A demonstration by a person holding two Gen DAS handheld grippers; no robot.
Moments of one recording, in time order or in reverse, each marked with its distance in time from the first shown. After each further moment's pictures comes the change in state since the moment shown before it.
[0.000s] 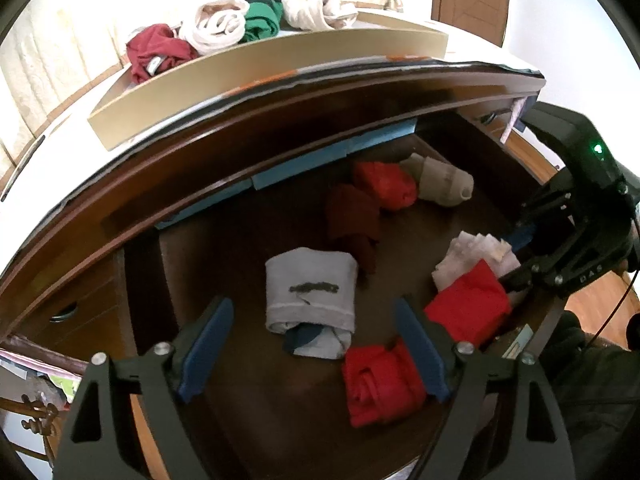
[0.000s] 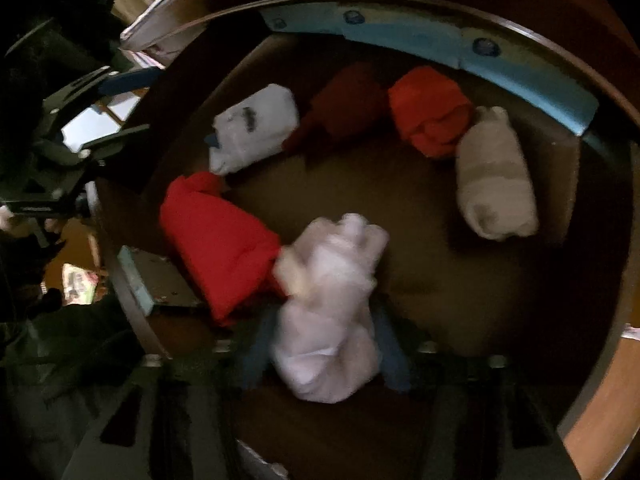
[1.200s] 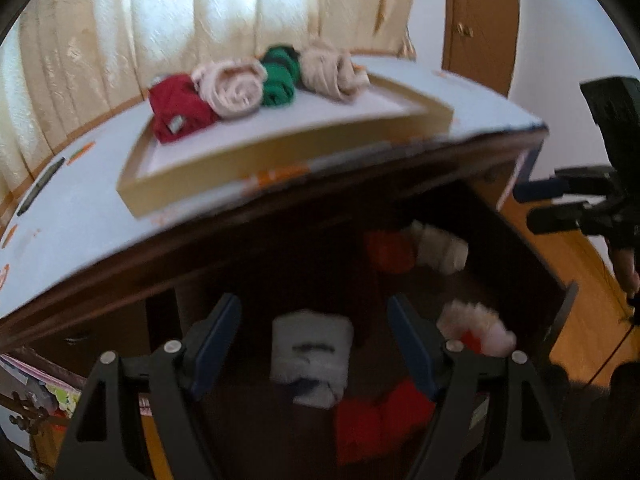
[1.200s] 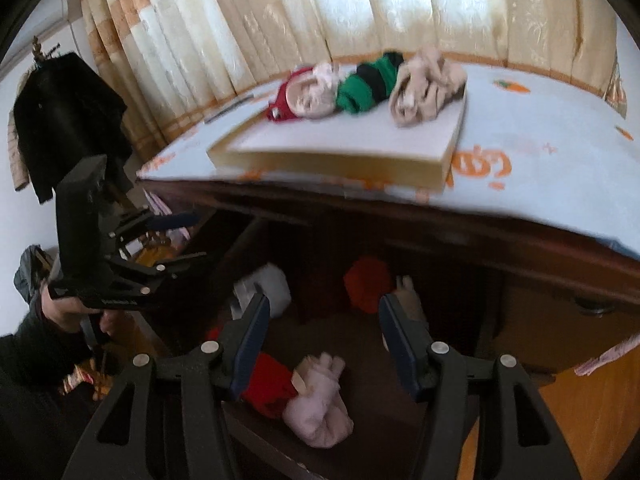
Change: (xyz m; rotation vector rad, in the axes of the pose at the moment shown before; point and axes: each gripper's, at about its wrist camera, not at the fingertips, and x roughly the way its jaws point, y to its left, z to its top) left arm -0.024 0.000 0.025 -0.044 -0.141 0.031; right arm -0.127 0.005 -0.002 0.064 -0.503 -0.109
